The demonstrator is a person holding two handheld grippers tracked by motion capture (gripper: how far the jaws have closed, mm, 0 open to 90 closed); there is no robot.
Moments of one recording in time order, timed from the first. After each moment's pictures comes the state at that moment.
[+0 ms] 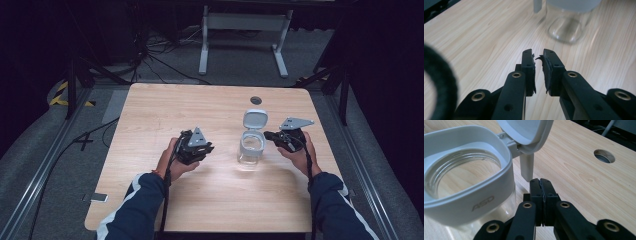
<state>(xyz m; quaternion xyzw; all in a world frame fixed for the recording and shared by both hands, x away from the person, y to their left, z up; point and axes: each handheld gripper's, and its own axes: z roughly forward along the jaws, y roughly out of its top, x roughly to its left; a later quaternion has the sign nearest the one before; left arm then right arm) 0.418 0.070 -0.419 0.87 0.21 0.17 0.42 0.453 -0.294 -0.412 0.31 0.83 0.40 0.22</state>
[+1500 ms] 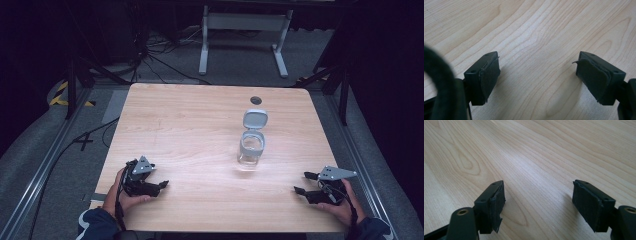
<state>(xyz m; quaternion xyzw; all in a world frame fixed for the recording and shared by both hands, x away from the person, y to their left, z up) 0.359 0.202 -0.480 0.86 0.32 0.13 0.37 0.323 -0.393 -0.467 0.35 0.84 0.37 0.18</state>
